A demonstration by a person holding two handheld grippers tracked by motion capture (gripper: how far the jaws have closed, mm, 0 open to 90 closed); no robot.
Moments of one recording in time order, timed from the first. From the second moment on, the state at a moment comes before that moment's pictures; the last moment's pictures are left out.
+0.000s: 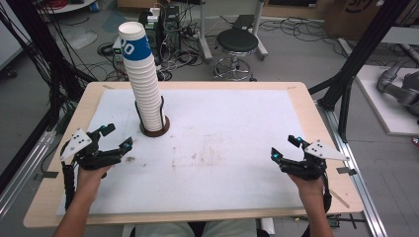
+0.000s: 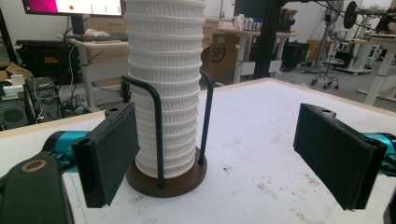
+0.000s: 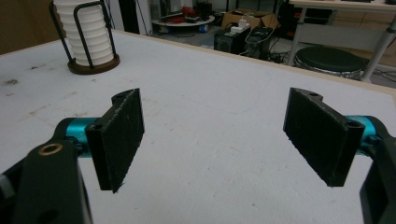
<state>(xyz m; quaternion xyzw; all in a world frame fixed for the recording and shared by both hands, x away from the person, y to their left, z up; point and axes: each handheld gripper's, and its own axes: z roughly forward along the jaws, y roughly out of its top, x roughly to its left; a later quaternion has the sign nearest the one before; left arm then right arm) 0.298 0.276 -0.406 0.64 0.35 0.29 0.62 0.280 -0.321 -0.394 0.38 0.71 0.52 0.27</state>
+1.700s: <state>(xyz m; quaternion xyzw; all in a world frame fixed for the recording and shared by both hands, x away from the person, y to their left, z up) 0.352 0.272 -0.273 0.66 0.31 0.24 0.64 0.279 -0.315 -0.395 0.38 0.72 0.52 0.25</state>
